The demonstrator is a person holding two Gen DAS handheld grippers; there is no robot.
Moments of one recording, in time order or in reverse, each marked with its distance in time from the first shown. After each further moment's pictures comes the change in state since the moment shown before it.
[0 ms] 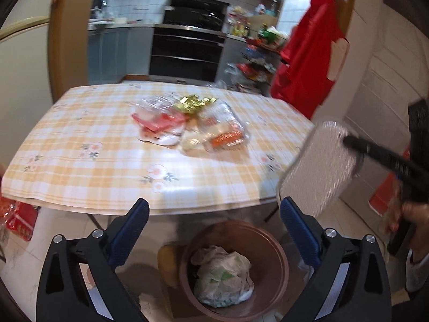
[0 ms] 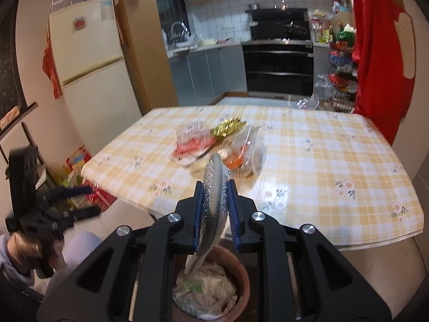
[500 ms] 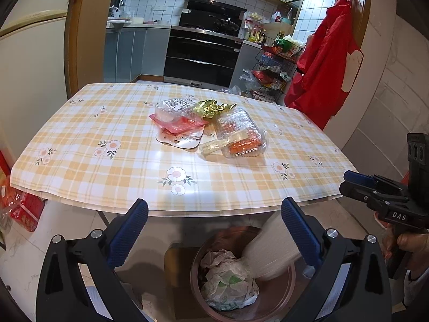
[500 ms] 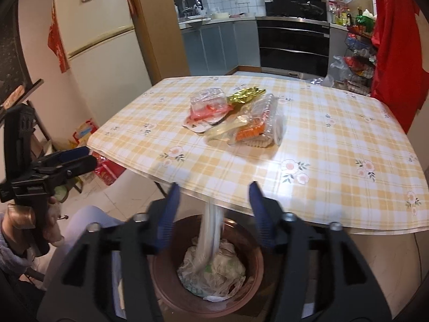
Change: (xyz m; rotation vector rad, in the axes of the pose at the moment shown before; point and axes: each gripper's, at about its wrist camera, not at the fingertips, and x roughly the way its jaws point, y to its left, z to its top) left arm -0.006 0.021 0.002 -0.050 -0.020 0.045; right arm 0.028 0.018 -0.020 -0.039 0.123 0.009
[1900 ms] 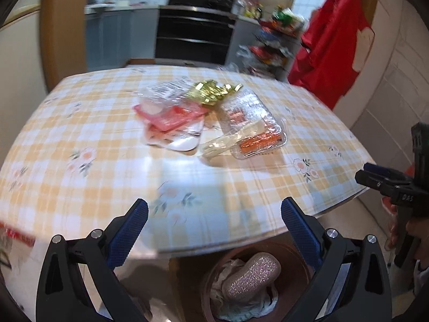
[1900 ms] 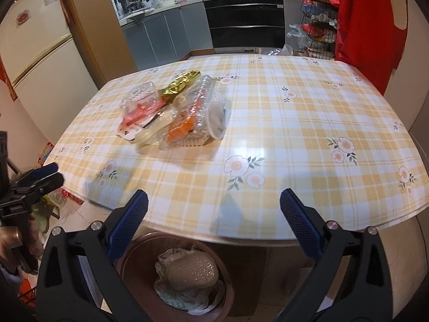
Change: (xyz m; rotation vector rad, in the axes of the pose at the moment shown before) left arm 0.116 0.014 0.043 0.077 0.143 -0.029; right arm 0.077 -0.094 0.025 0.198 0.094 -0.141
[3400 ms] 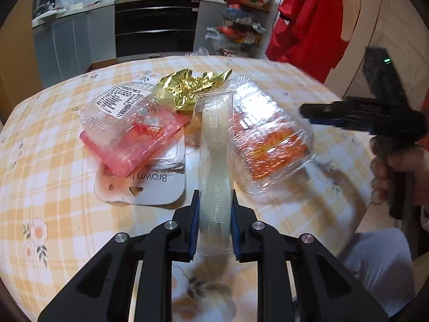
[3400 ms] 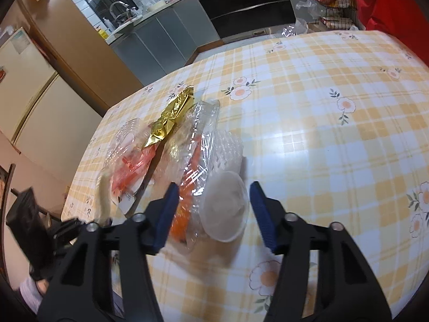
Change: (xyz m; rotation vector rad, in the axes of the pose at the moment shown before) left arm 0.104 0.016 0.048 0.155 0.064 -0.101; right arm 0.141 -0.024 0.105 0.213 0.056 0.226
